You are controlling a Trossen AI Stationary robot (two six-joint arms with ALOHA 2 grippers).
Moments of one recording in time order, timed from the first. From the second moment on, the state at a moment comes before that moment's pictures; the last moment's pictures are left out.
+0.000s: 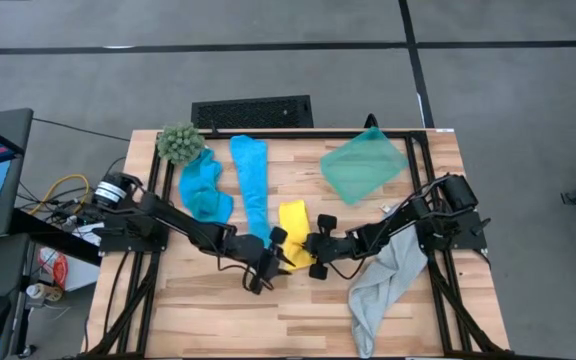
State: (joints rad) left arm -0.29 1.72 0.83 0.40 -0.05 0.38; right arm 0.28 1.88 0.77 0.30 0.37 0.24
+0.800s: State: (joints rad) left arm -0.23 1.80 0.83 0.43 -0.21 0.40; right arm 0.29 1.86 0.77 0.31 0.36 0.24
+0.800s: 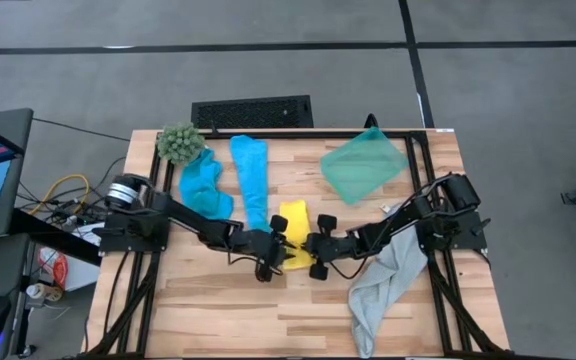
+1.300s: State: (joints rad) left arm 0.02 1.82 0.80 0.42 0.00 0.48; right arm 0.33 1.85 0.82 0.30 0.36 0.23
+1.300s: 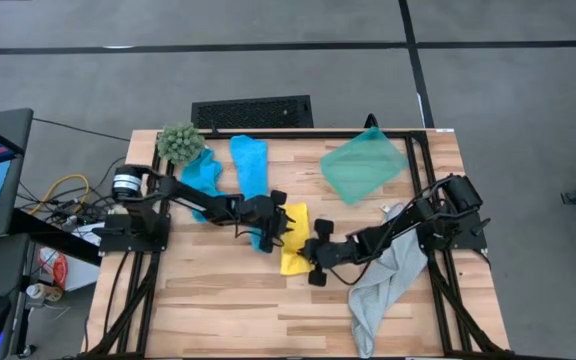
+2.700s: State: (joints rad) left arm -0.21 1.59 0.80 0.00 -0.26 0.27; right arm 0.09 1.71 0.91 0.07 0.34 -0.04
